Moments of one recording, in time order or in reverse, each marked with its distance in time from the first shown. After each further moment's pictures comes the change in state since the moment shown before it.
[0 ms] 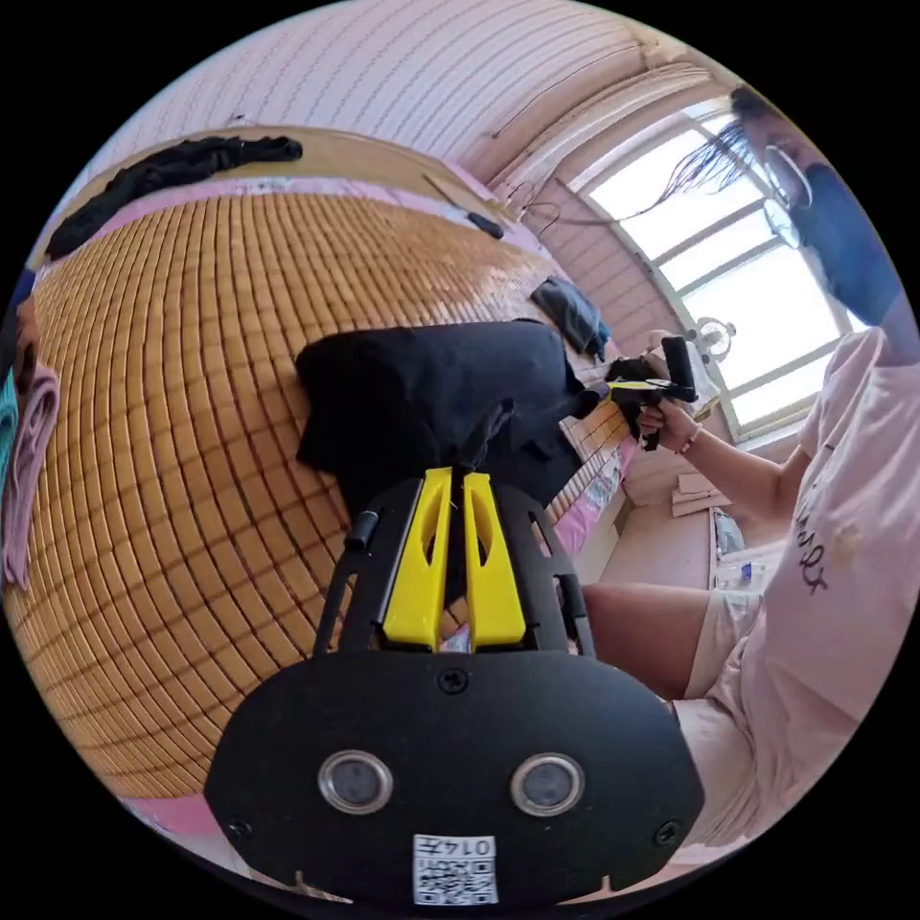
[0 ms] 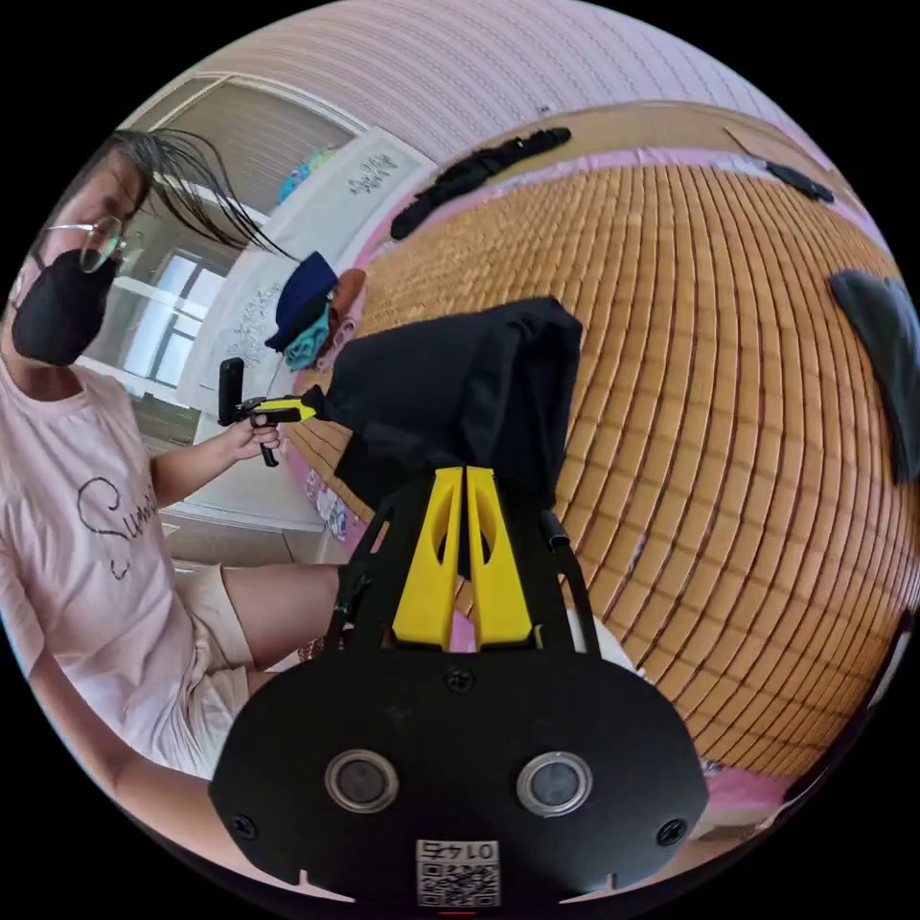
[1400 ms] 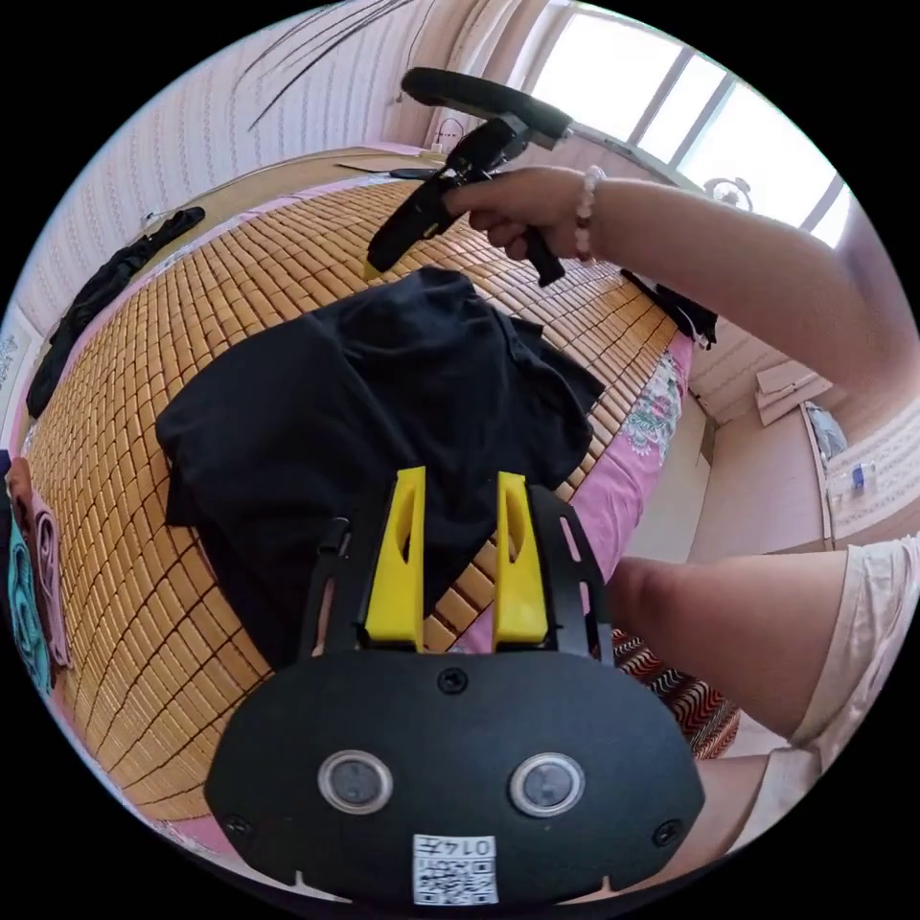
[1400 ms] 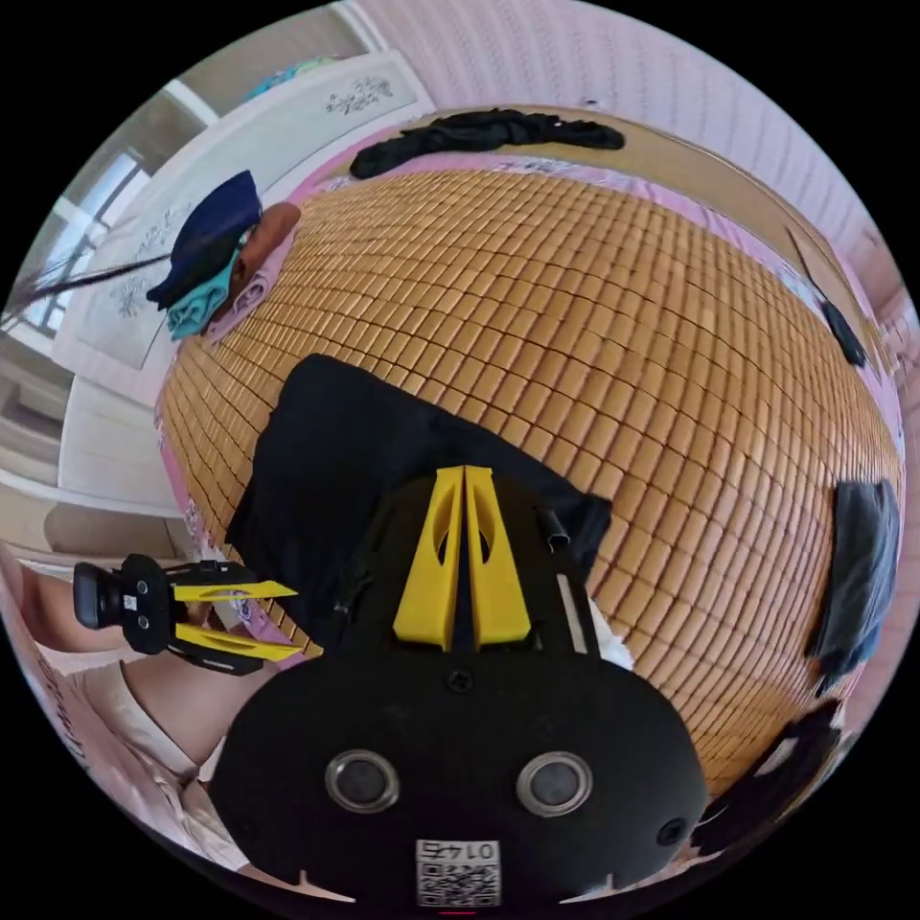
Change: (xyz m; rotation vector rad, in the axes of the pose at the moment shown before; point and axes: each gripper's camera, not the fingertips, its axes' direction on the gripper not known) left arm 0.209 0.149 0.231 -0.097 -0.300 0.271; right arm -0.084 -0.179 0.117 -0.084 0.393 -0.124
